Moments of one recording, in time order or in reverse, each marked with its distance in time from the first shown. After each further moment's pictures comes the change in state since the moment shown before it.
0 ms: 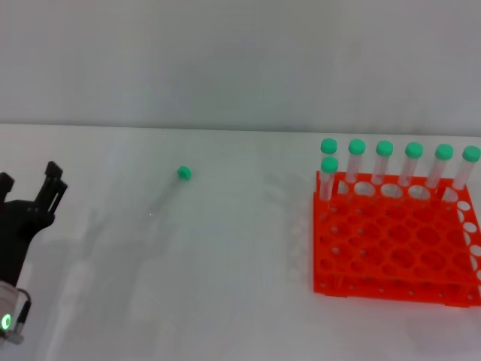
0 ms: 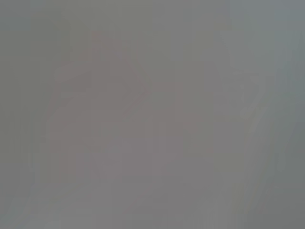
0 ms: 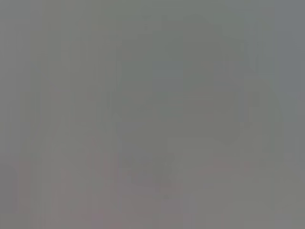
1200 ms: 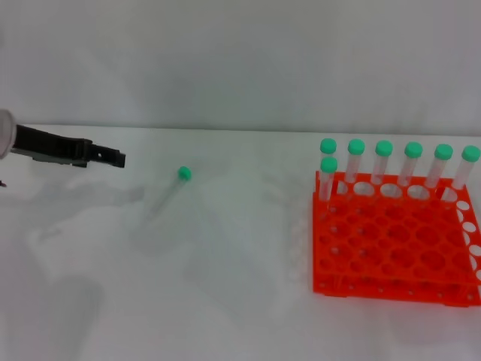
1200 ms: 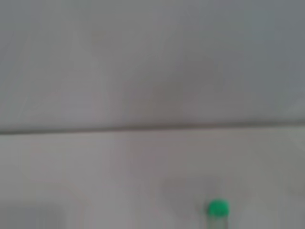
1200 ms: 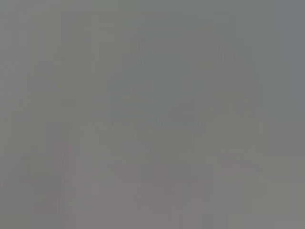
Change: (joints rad) left arm -0.718 0.255 0.318 -0.720 1.344 -0.065 -1.658; right arm 0.039 -0.002 -0.043 0.003 -0.007 0.000 -0.006
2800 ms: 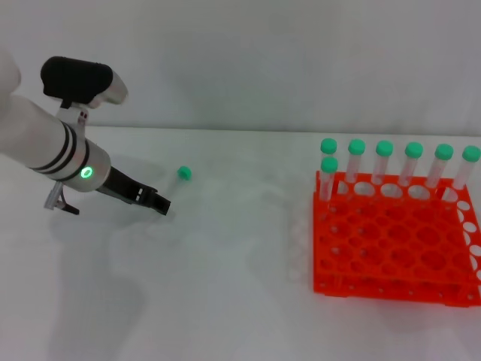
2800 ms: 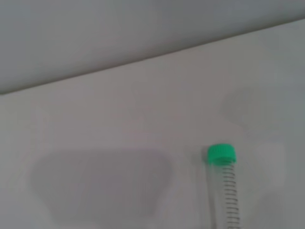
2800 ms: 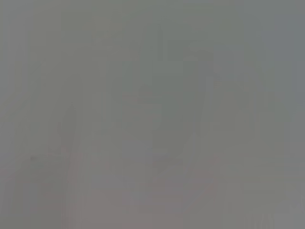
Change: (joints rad) left arm -0.118 -0.138 -0.003 0.215 0.404 -0.393 -0.169; right arm 0.036 -0.003 -0.001 -0.008 0.009 0.042 0.000
